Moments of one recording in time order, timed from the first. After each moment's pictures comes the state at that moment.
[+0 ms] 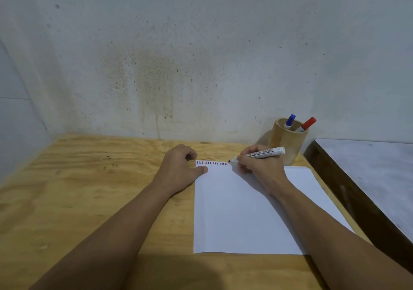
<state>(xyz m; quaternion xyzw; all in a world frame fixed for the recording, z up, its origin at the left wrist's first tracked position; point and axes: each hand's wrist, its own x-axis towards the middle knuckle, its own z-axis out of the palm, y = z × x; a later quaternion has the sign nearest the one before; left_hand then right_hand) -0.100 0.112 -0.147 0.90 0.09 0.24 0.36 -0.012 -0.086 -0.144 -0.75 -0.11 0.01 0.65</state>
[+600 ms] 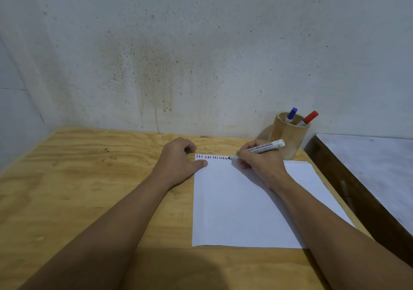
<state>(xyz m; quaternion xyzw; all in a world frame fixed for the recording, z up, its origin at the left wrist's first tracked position) -0.097 0.113 -0.150 0.90 0.09 0.25 0.35 -0.013 -0.085 -0.145 -0.76 -0.13 0.00 0.64</state>
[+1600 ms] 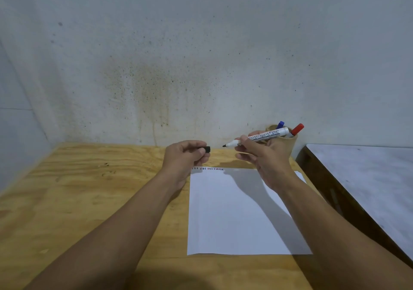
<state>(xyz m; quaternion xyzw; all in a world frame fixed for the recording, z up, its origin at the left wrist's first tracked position) -0.092 0.086 -0.110 0.61 0.14 0.18 0.76 -0.034 -0.097 -0.085 -0.59 -0.15 0.07 0.79</state>
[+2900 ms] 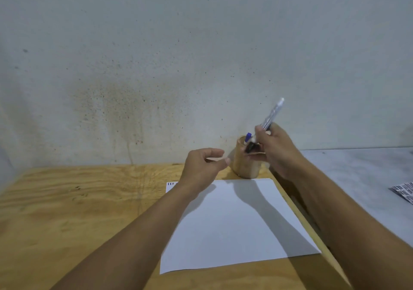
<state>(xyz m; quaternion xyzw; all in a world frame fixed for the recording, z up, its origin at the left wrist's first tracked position) -0.070 0.004 -0.083 0.76 0.07 0.15 0.63 -0.020 -0.162 -0.028 -0.72 -0.13 0.03 0.69</state>
